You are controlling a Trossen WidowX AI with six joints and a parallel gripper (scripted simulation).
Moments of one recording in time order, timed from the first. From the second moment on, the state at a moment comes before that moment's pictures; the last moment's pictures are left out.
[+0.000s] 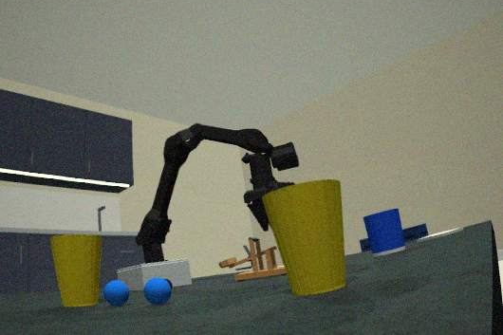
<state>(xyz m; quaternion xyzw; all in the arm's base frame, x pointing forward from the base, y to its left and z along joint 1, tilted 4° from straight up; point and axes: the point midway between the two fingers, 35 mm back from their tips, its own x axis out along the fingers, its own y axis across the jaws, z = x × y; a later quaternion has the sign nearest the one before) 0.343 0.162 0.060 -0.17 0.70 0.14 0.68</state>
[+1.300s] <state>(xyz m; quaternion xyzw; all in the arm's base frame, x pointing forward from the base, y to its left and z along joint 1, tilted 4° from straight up) 0.259 -0.119 0.023 -0.03 0.72 -0.01 0.70</state>
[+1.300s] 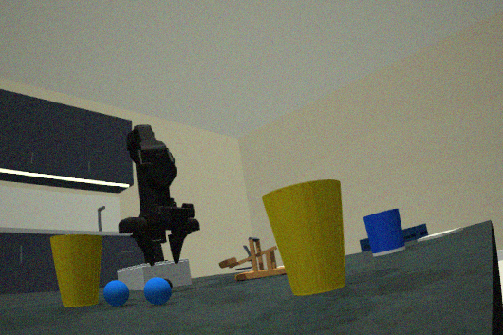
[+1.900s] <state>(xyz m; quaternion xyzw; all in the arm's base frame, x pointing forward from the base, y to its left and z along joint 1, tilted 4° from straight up) 0.256 -0.124 -0.004 -0.03 0.71 -0.01 0.70</state>
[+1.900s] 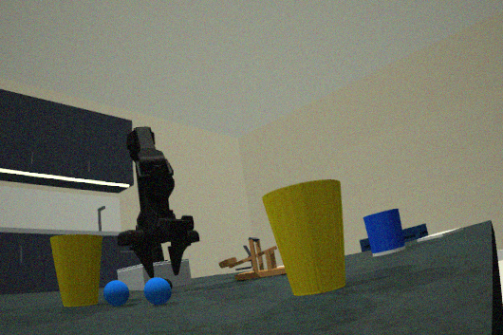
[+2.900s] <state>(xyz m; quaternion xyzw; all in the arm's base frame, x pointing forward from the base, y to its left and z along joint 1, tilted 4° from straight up) 0.253 -0.125 -0.031 -0.03 0.72 -0.01 0.70</state>
